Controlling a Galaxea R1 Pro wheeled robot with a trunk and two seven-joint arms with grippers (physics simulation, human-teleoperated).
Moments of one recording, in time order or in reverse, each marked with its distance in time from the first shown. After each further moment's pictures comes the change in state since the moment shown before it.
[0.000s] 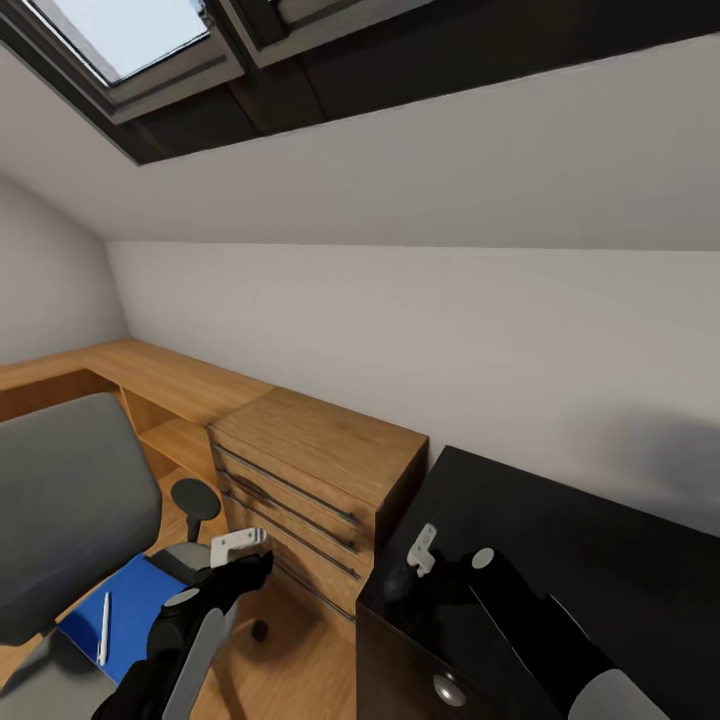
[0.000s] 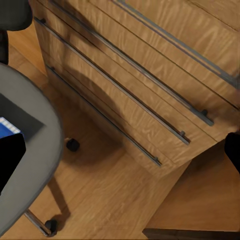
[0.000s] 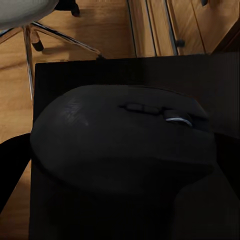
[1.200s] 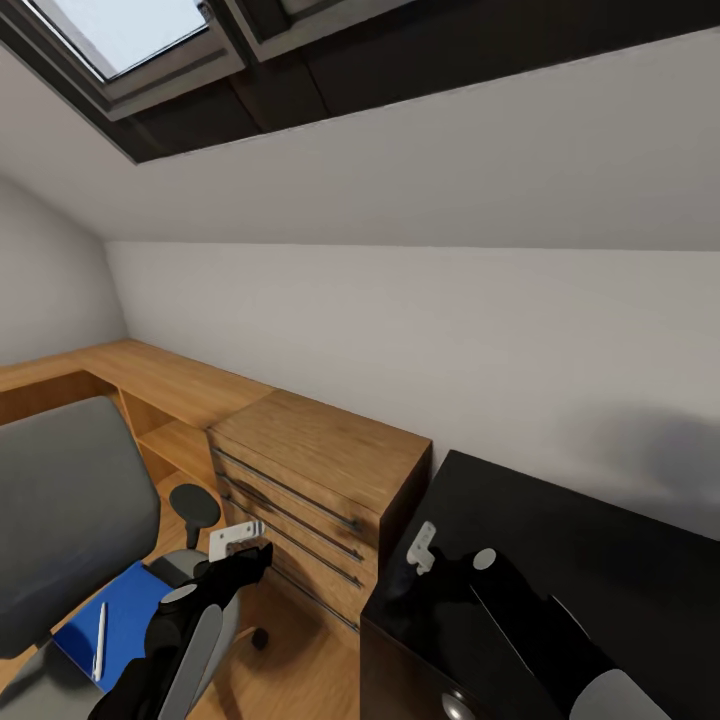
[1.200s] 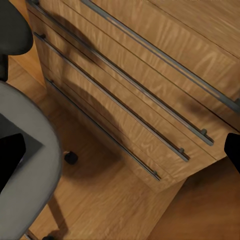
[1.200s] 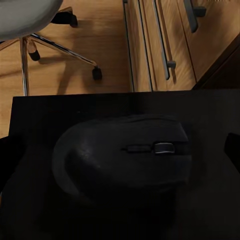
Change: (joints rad) left arm -0.001 0.000 0.002 -0.032 0.002 0.001 0.000; right arm 0.000 -0.004 -0.001 0.001 0.001 -0.050 0.002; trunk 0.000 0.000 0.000
